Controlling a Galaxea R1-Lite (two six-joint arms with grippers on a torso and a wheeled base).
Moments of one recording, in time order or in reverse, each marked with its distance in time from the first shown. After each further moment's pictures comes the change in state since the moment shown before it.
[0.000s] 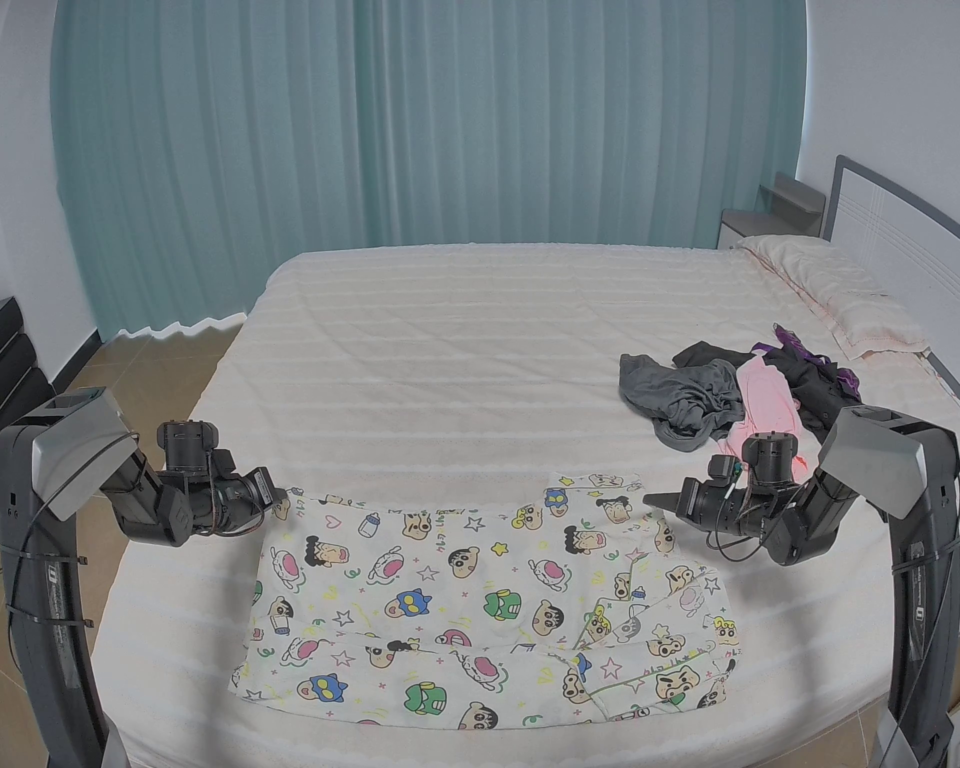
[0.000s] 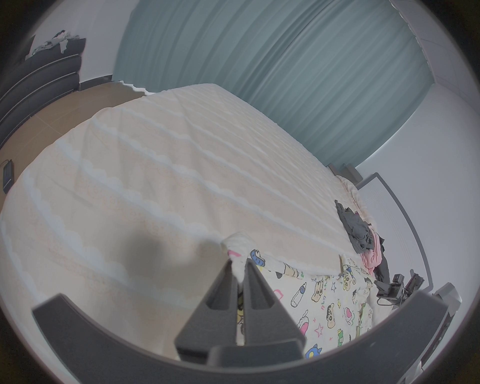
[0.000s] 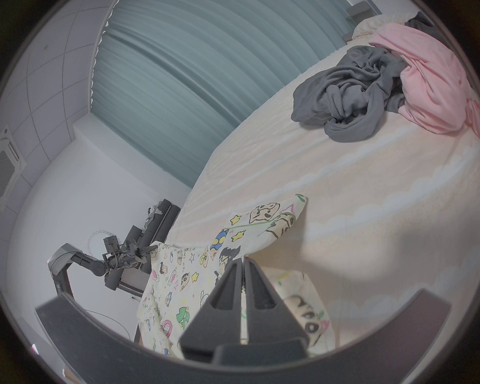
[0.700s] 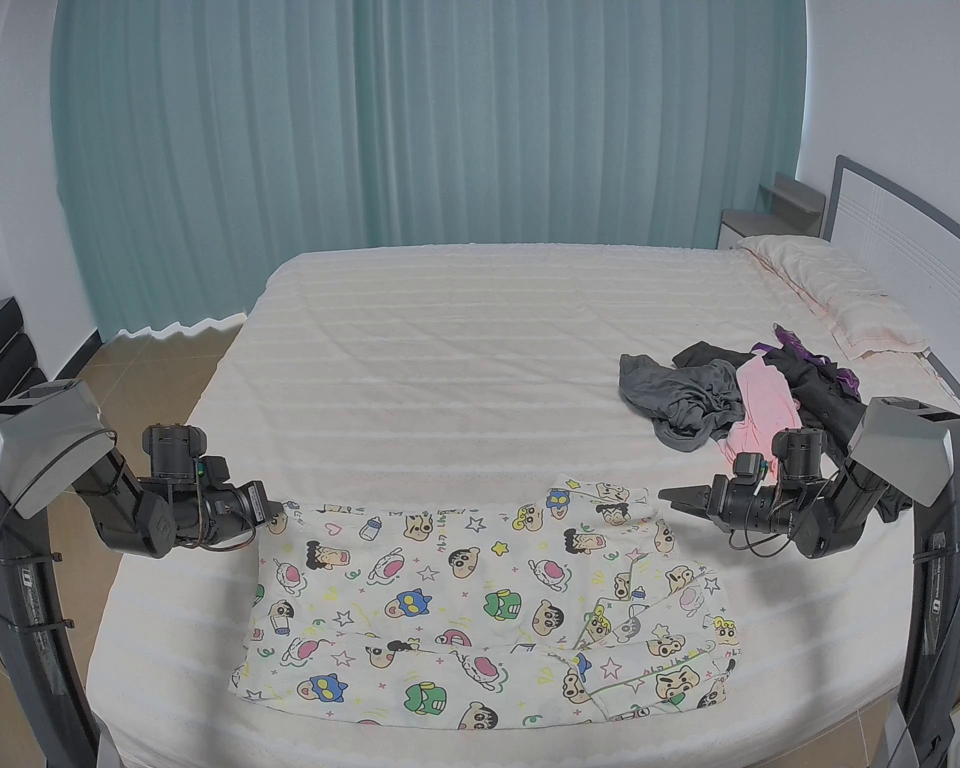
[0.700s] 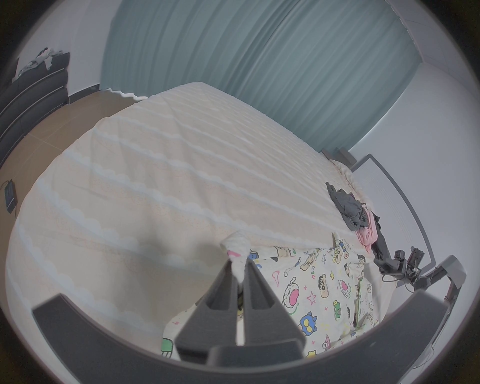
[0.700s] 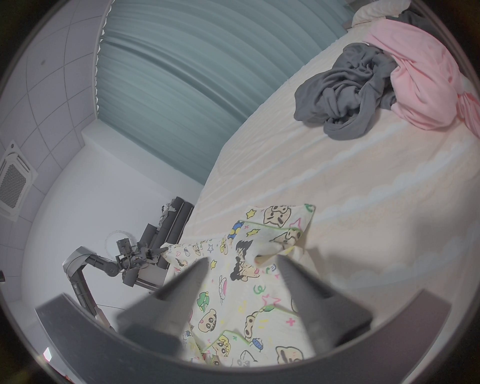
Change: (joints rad) left arm -0.014 -0.128 0.167 -0.003 -0.018 0.107; right arm -0.065 -0.066 0.043 0.071 0.122 -0.005
